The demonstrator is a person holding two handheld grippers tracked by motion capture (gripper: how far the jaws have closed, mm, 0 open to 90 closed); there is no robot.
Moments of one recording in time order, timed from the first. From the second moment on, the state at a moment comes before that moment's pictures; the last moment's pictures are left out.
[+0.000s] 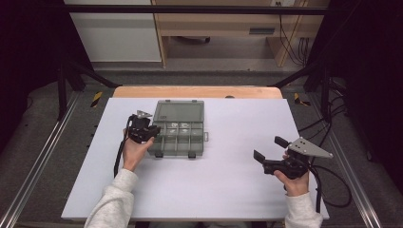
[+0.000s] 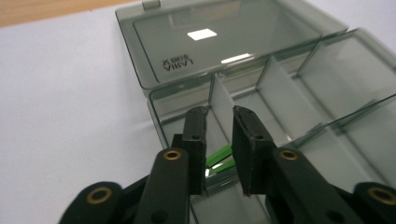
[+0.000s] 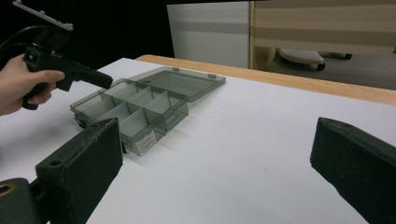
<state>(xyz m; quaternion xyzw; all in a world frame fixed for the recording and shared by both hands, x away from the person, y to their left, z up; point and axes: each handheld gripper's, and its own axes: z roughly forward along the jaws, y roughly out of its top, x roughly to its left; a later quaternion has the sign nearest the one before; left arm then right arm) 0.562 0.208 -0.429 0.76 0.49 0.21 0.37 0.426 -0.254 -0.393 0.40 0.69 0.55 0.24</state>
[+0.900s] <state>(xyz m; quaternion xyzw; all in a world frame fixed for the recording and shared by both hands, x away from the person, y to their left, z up) 0.466 0.227 -0.384 0.73 0.40 0.22 0.50 0.424 -0.254 -0.393 0.41 0.69 0.55 0.24</state>
